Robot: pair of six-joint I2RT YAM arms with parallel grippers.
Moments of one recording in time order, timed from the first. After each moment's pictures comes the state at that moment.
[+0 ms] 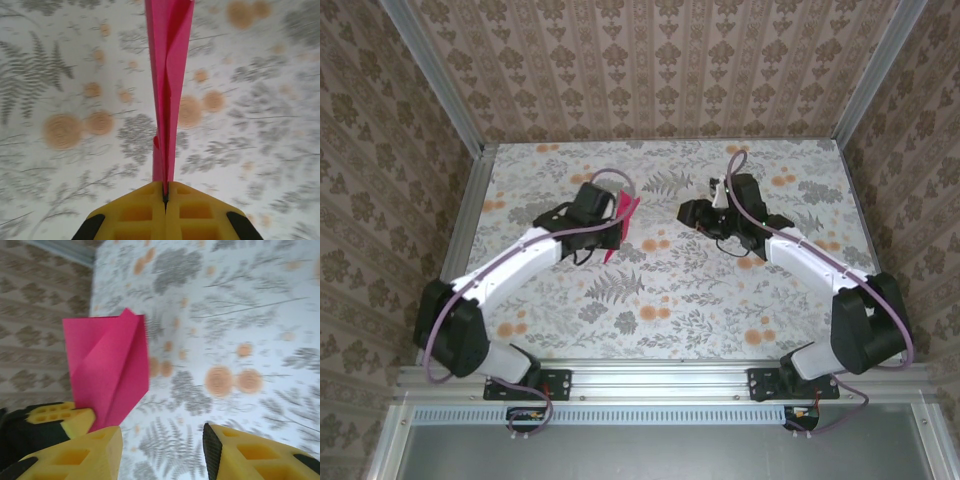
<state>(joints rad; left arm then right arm) -0.66 1.47 1.13 -0.63 -0.06 -0.37 0.36 1.44 0.97 -0.18 -0.39 0.77</state>
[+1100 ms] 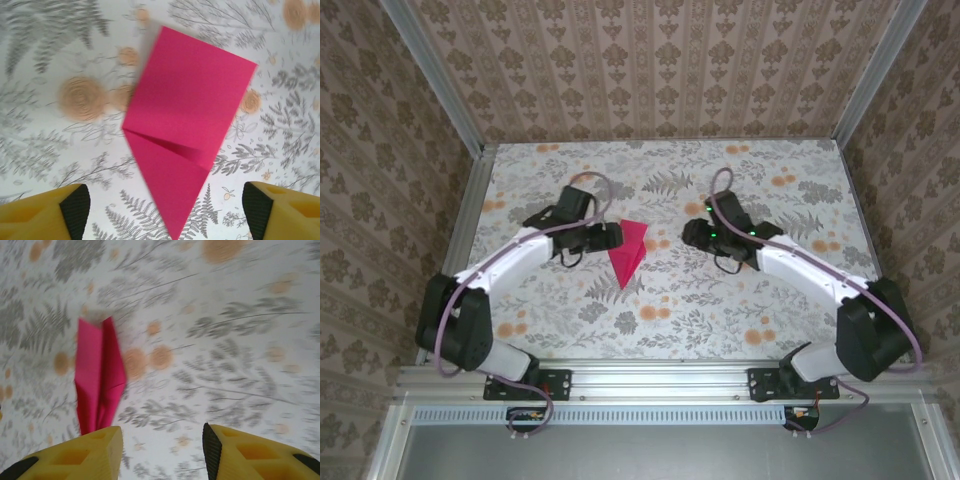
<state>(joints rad) -0.44 1.44 0.96 -0.52 0.19 -0.51 0.55 1.46 1.01 -0.40 -0.01 0.76</state>
